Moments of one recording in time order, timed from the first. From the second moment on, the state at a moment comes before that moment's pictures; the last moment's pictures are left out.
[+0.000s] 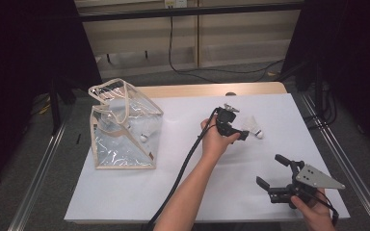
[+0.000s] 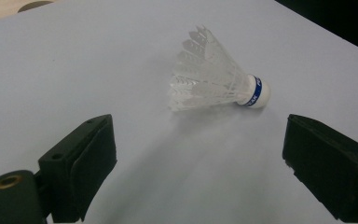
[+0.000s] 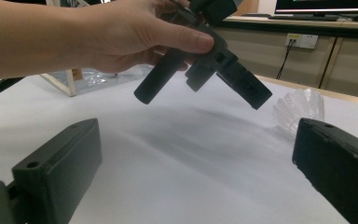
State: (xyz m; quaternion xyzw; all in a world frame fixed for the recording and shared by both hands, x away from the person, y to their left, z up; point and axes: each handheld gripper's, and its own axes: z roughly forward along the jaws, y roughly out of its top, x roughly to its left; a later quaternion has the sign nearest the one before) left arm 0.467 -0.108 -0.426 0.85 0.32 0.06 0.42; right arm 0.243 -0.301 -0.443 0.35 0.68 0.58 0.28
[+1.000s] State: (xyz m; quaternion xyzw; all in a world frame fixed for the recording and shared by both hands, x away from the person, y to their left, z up) left arm 0.478 -0.123 -0.443 0.84 0.32 0.07 0.43; right arm 0.243 -0.302 -0.443 0.35 0.68 0.58 0.28
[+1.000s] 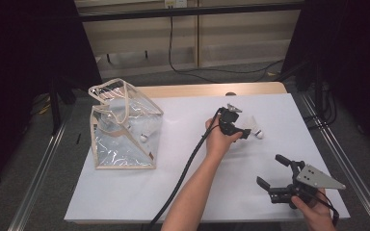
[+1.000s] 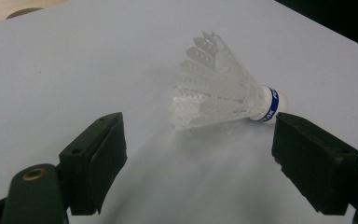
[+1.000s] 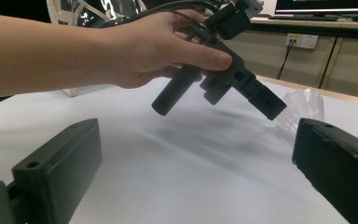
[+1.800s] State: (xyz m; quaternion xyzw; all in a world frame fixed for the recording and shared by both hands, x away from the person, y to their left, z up) left arm 0.468 -0.130 -0.444 0.86 0.26 0.01 0.45; right arm 0.242 -0.305 -0.443 0.35 0.68 0.58 0.28
